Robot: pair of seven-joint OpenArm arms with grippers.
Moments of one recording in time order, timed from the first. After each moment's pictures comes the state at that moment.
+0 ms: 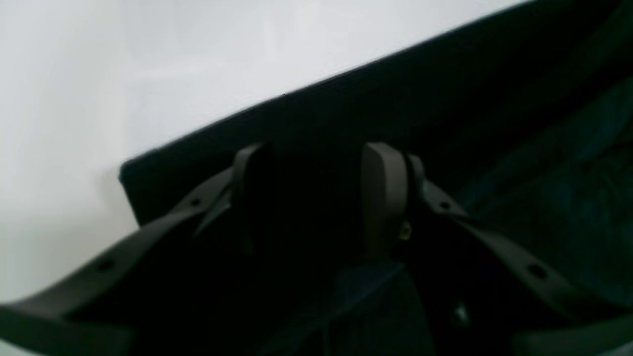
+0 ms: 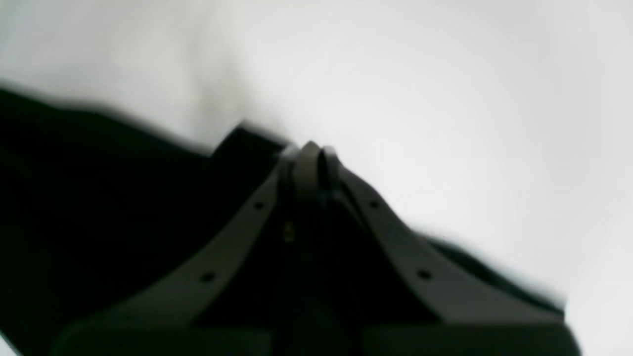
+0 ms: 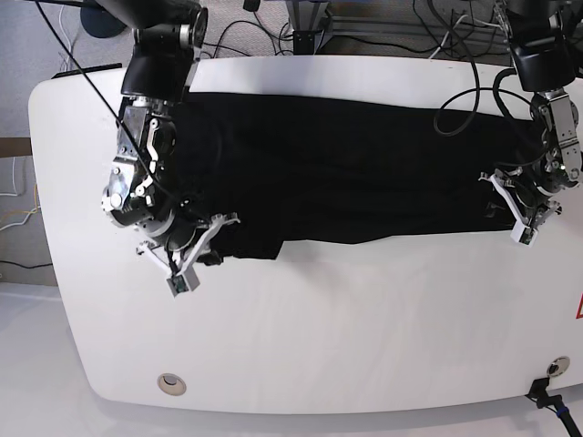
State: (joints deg) left arm -6.7 -26.0 -17.7 68.6 -12.0 -41.8 34.5; right arm 11.0 2.0 12.0 91.4 16.0 30.3 -58.8
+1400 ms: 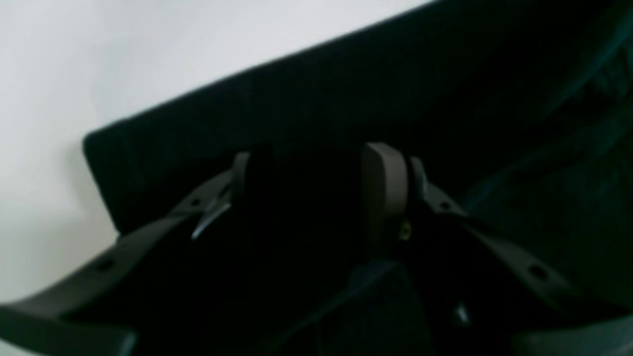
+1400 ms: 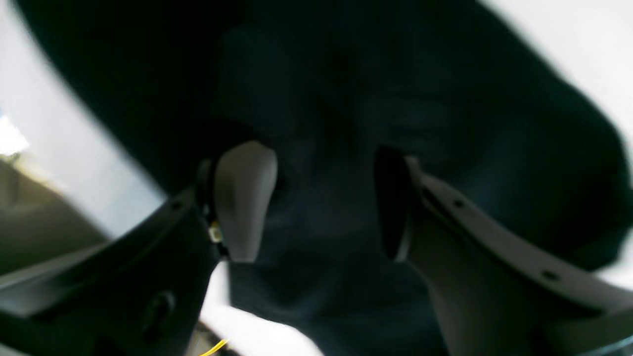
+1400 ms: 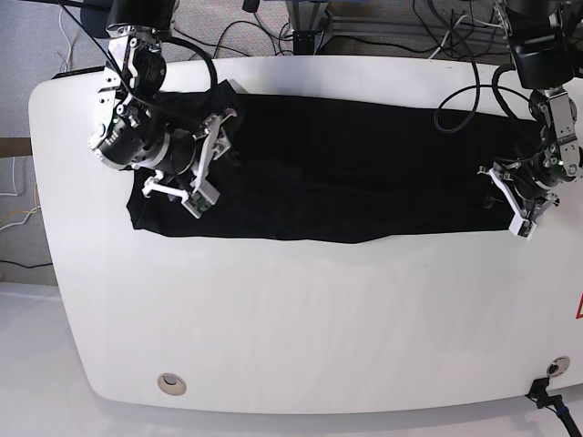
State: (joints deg) left arm -5.9 -26.1 -17.5 66.4 -12.0 -41.8 34.3; right arm -2.8 8.2 8.9 112.0 33.3 40.1 -80.7
